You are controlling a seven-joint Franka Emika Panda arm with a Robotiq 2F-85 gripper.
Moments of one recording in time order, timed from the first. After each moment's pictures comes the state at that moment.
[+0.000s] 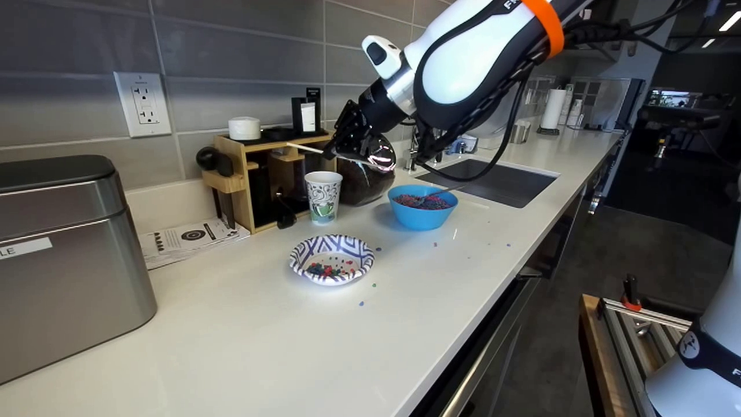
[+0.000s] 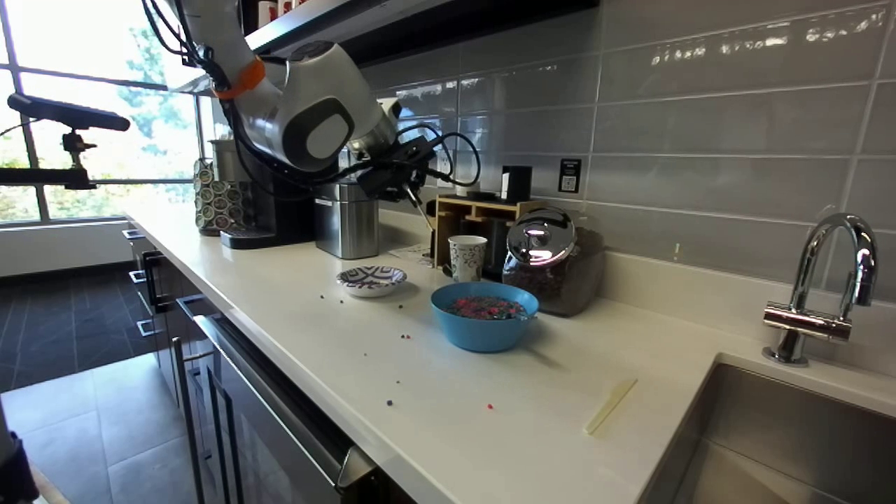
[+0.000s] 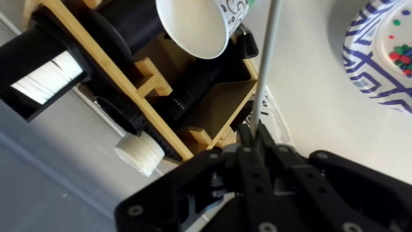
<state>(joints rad) -0.02 -0.03 0.09 -2.46 0.33 3.33 -1.15</state>
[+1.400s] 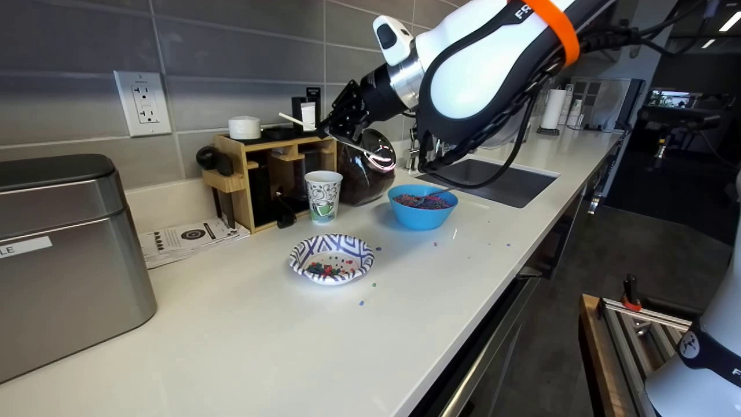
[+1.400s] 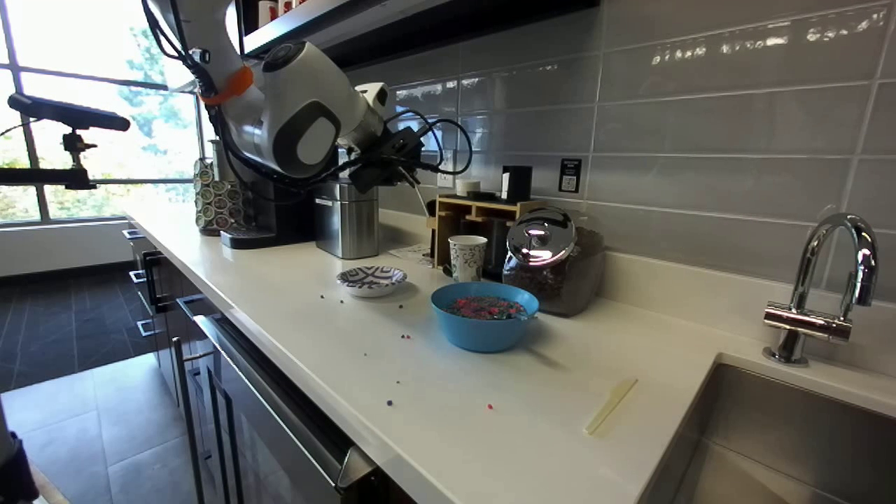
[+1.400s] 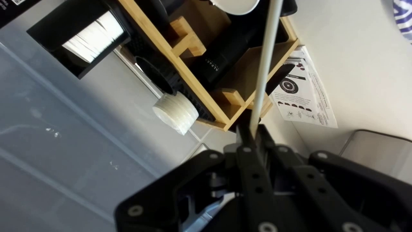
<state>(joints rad) 0.01 -0.03 0.11 -2.49 0.31 3.54 -1.06</state>
